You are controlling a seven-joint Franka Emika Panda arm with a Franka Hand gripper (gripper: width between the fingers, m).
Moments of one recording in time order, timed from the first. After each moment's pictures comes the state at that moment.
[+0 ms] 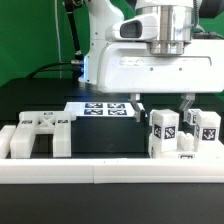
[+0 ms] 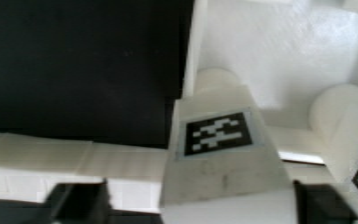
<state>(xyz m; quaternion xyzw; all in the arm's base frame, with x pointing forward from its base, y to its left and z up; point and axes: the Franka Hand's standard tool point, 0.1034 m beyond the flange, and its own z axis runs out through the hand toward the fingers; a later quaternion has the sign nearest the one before) 0.613 0.050 0.077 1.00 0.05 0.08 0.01</state>
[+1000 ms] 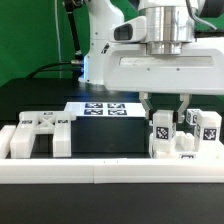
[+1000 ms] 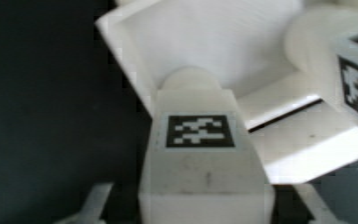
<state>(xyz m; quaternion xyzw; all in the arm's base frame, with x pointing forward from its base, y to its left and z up) 0.611 0.060 0.075 0.94 -0.33 0.08 -0.03</state>
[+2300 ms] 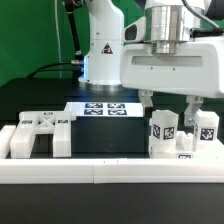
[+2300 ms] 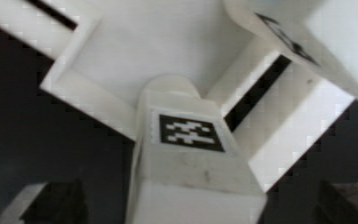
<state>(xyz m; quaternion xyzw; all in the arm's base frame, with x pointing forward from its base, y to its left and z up) 0.613 0.059 0.078 0.92 -0.38 0.08 -0.02</state>
